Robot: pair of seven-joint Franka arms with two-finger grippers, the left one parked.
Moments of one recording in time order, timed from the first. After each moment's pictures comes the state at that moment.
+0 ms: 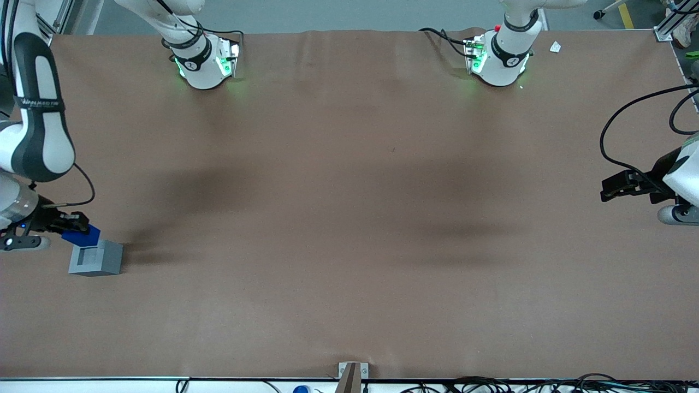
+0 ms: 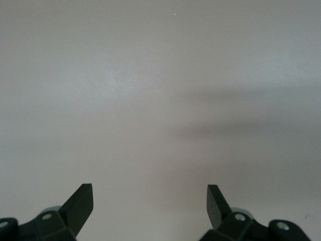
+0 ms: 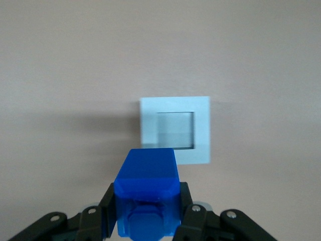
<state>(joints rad) -0.18 0.39 -0.12 -1.77 0.00 2.23 -0.35</state>
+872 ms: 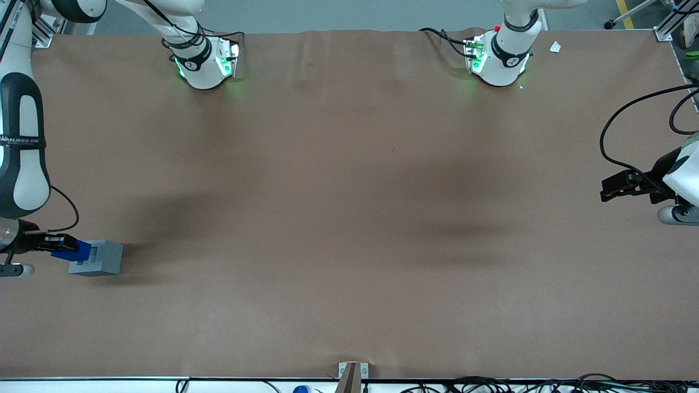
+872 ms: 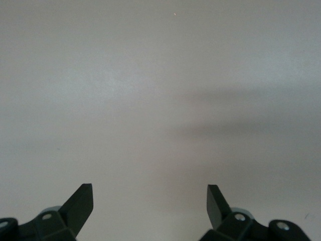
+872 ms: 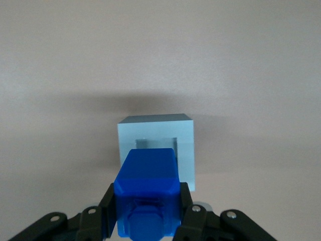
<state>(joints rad) -0.20 0.61 -0.13 -1.45 0.06 2.06 -0.37</state>
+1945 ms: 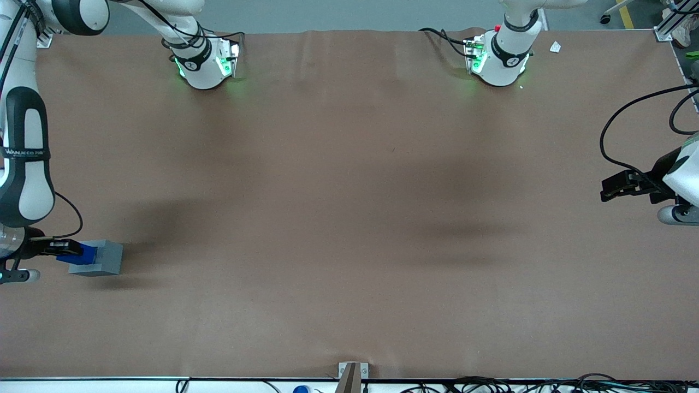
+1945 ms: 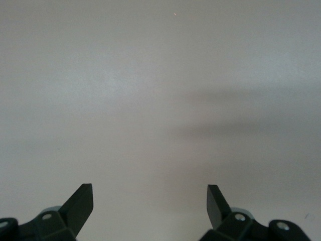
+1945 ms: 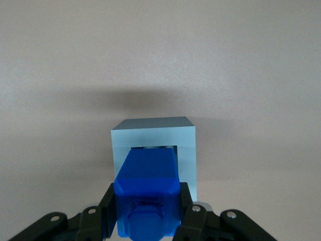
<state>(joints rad) -0.20 0.66 -0.14 -1.42 0.08 2.06 -0.38</state>
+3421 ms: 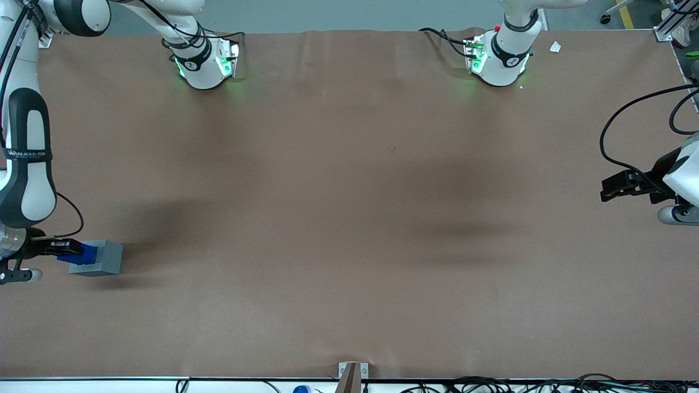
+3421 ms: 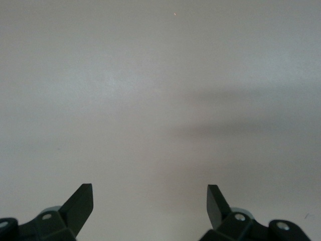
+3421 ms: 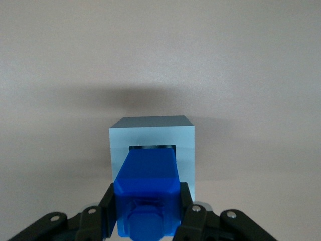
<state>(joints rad) -0.19 0.66 -0.16 -1.42 0.08 2.06 -0.40</state>
